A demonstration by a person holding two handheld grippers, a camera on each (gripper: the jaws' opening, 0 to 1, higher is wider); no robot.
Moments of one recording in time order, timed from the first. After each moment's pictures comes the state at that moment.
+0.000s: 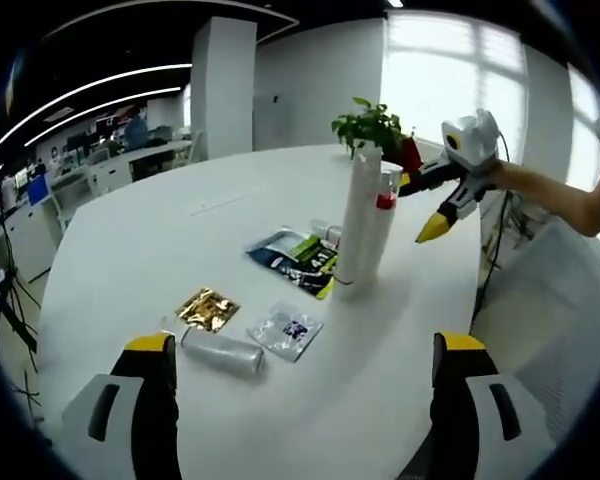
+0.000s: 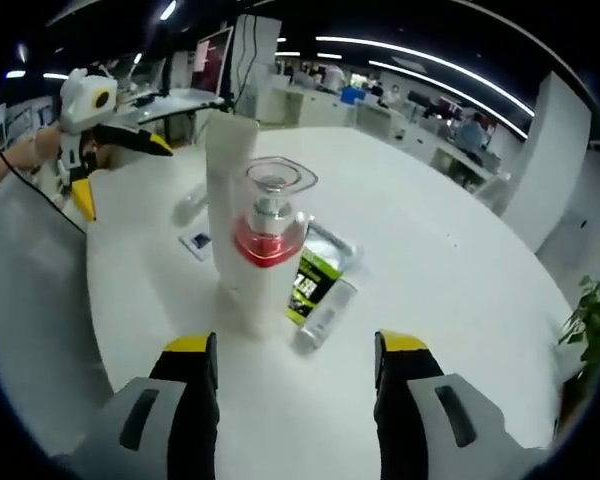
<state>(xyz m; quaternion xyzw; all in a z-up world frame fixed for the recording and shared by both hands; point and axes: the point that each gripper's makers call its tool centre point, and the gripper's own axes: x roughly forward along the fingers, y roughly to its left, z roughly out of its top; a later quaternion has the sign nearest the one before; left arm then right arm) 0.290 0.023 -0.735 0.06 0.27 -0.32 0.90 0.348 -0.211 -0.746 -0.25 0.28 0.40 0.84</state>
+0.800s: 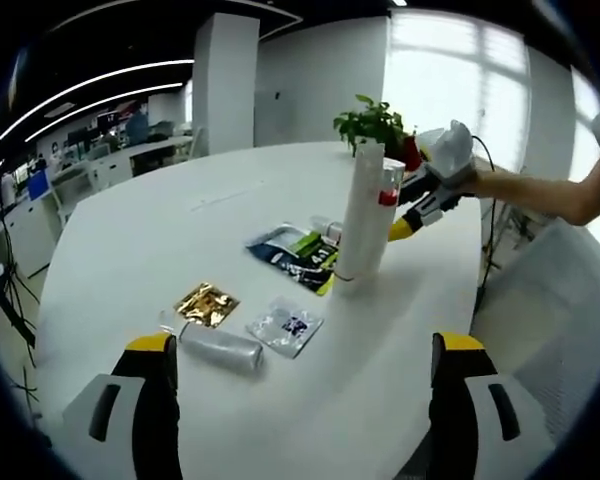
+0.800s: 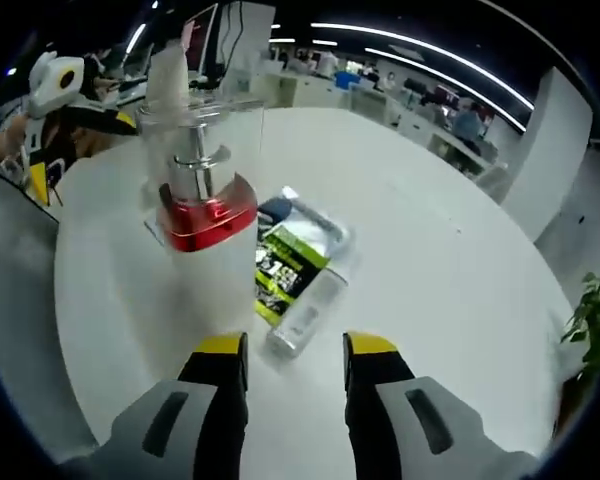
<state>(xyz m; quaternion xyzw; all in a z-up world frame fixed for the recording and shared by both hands) 0.288 0.020 -0.739 0.06 0.28 -0.32 0.90 0.380 -0.207 -0.782 -0.27 0.31 0.38 0.83</state>
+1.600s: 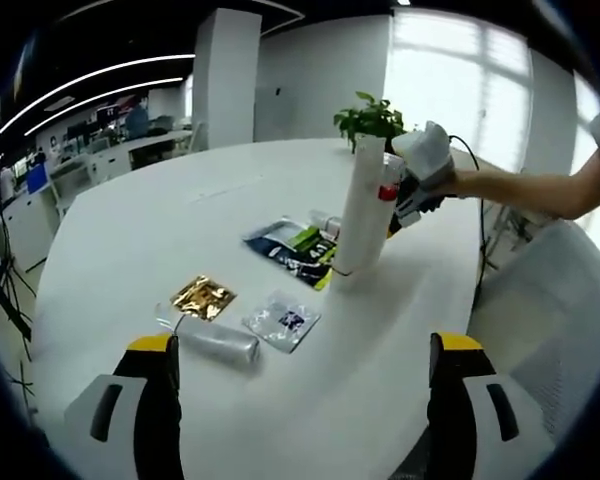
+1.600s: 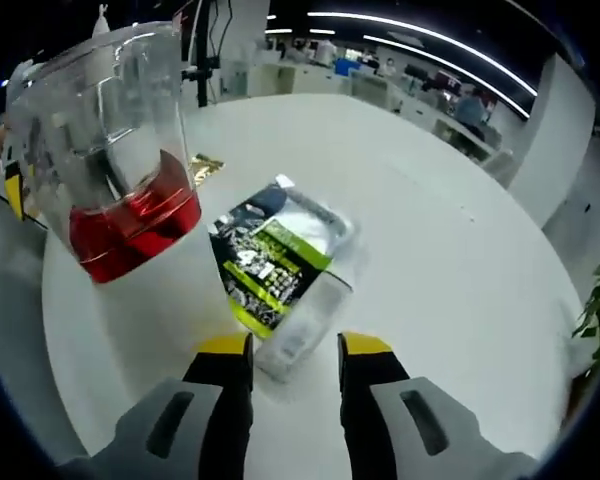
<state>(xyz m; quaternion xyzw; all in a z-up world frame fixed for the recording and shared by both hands) 0.284 0.020 -0.744 0.05 0.29 -0.32 0.90 0.403 -0.199 -0.806 -0.26 0.34 0.37 0.82</state>
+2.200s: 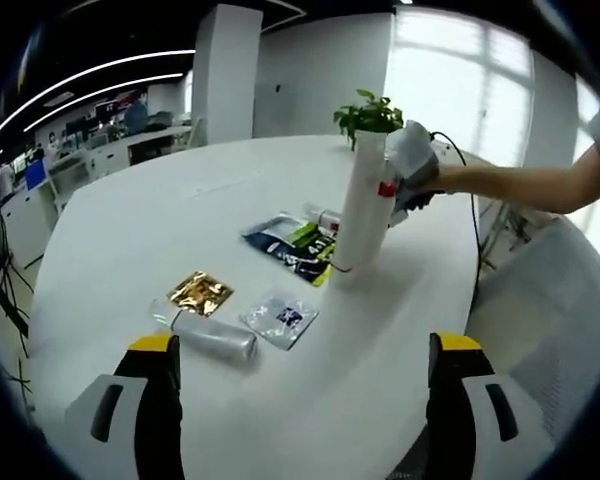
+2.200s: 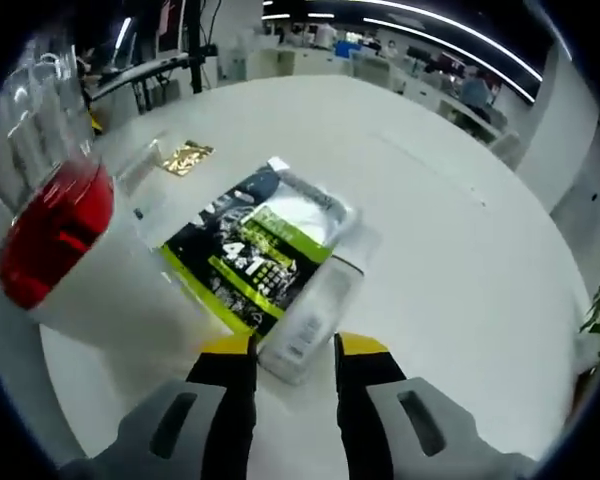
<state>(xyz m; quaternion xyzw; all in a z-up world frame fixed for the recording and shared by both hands) 0.284 0.019 -0.747 0.05 0.30 -0.32 0.90 0.416 -0.197 -0.819 -0.24 0.38 0.37 0.81</state>
